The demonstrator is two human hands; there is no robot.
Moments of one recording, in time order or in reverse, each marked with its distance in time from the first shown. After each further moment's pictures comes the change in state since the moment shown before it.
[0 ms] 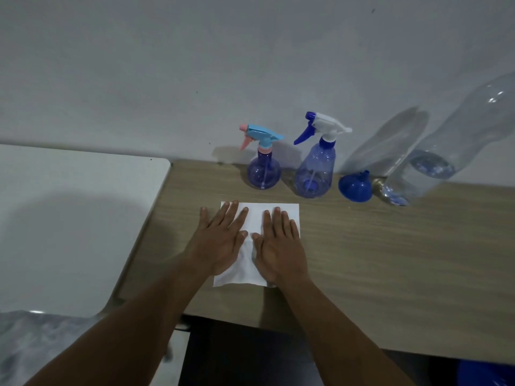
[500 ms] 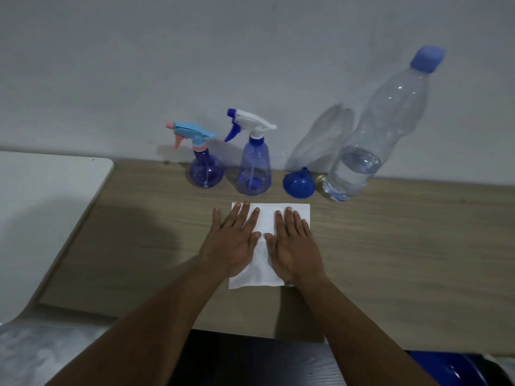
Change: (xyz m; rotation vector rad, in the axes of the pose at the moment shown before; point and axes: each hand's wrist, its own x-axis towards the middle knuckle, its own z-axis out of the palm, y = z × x) left_hand 0.051 0.164 -0.008 -0.051 0.019 0.030; right_hand -0.036 0.161 -0.048 -0.080 -0.038 0.030
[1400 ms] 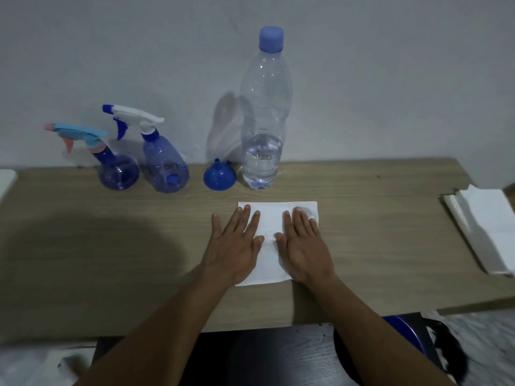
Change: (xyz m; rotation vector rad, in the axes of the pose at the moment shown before) left_hand 0.032 0.184 0.004 -0.039 -0.032 0.065; right_hand -0.078 0.177 -0.034 0.037 0.067 0.096
